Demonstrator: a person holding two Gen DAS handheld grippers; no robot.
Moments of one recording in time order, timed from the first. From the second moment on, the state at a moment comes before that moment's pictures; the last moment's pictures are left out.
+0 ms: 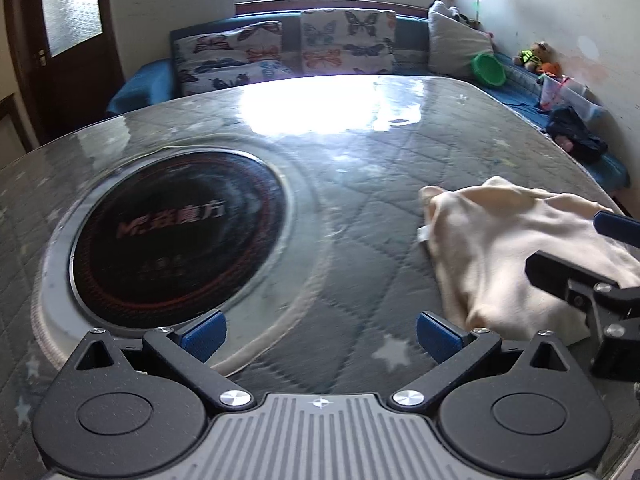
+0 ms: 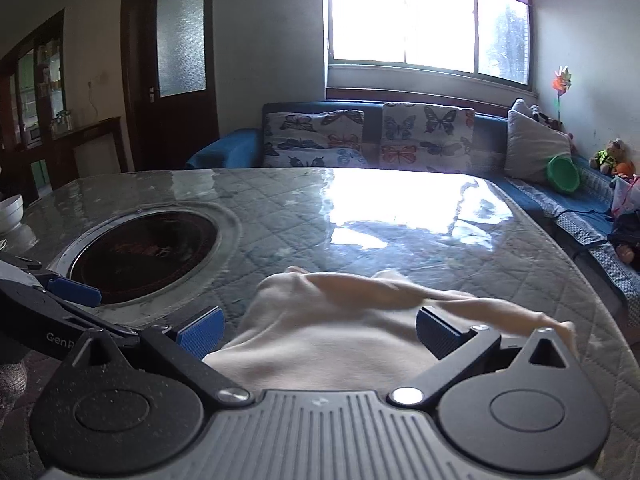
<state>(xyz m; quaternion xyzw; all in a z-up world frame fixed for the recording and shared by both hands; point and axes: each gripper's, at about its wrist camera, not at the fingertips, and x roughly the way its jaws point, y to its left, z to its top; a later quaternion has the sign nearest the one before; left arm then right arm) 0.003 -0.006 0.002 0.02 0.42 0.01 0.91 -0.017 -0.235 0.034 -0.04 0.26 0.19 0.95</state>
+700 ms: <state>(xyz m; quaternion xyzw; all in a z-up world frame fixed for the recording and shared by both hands) 0.076 -0.040 0.014 0.03 0.43 -0.09 0.90 0.045 -0.317 0.031 -0.07 0.32 0.14 0.94</state>
